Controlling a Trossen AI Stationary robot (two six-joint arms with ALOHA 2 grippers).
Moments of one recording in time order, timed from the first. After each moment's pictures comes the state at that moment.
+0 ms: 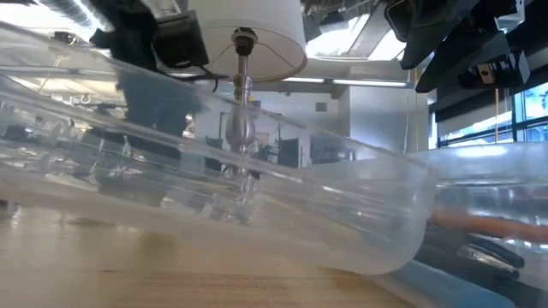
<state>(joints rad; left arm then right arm) 0.10 1.42 0.75 -0.56 -0.24 -0.76 0.48 1.49 1.01 -0.44 0.17 1.40</state>
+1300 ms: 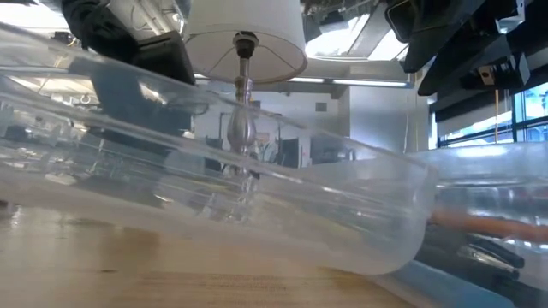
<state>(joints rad) 0.03 1.49 0.58 -0.36 -0.25 -0.67 0.48 1.49 1.01 -0.45 0.17 1.39</state>
